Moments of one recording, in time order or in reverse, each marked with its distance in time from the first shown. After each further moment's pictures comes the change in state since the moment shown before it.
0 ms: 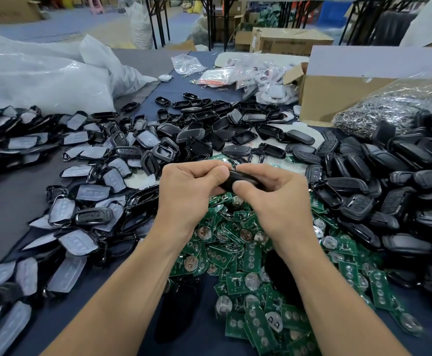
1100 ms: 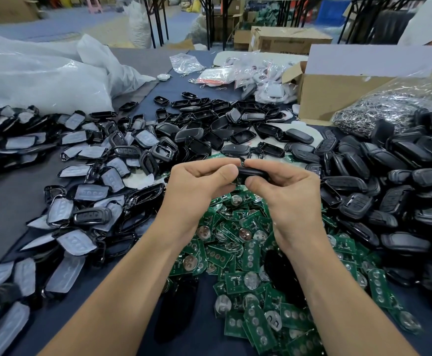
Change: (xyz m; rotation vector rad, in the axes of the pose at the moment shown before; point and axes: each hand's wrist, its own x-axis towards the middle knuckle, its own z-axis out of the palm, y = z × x) left_hand -0.003 0.004 -0.001 -0.162 -0.189 -0.100; right_hand 0.004 -0.001 -0.007 0.307 0.032 0.020
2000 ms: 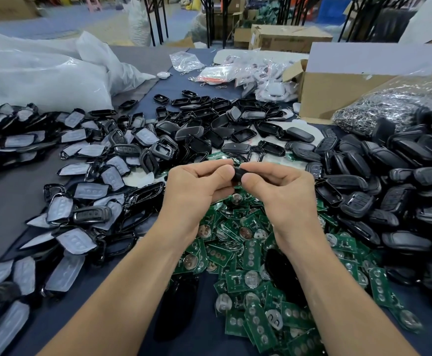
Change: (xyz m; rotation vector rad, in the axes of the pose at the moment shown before) left_hand 0.001 -0.006 0.003 0.009 0.138 -0.086; right_hand -0.001 0.001 0.002 -0.104 0.022 0.098
